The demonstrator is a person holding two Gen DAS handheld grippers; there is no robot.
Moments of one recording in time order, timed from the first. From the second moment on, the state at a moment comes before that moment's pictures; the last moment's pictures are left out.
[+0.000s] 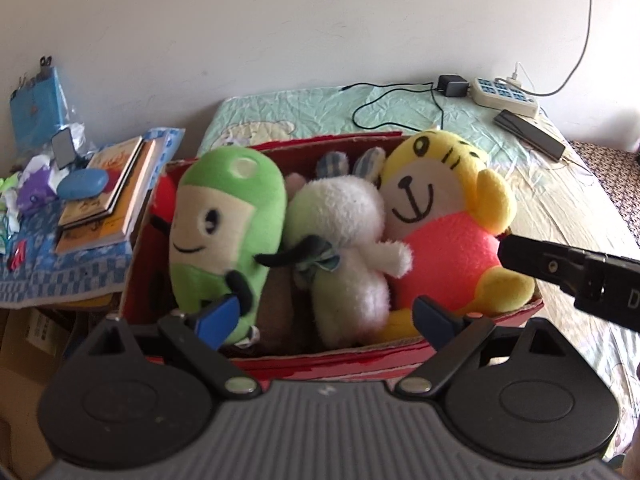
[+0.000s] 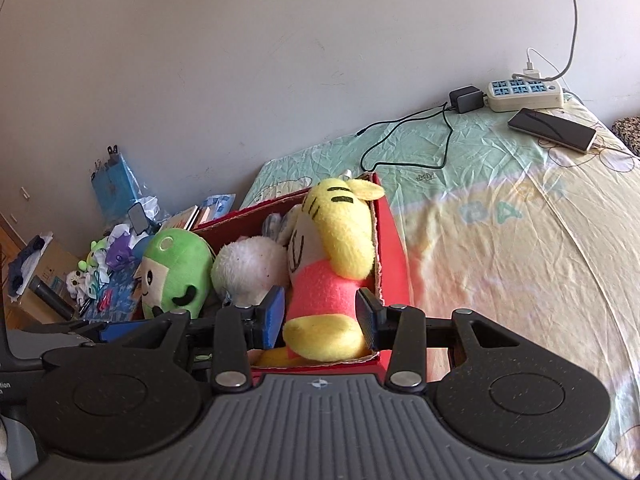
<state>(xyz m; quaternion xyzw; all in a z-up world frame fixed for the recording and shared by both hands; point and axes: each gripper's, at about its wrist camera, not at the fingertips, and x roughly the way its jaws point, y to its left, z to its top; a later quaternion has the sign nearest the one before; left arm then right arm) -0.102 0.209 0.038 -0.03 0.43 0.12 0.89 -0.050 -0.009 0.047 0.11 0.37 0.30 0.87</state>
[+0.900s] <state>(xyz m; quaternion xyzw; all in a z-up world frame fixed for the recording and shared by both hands) -0.097 0.213 0.046 -0.01 0.44 0.10 0.89 -0.060 0.012 0.060 0.06 0.35 0.27 0.90</state>
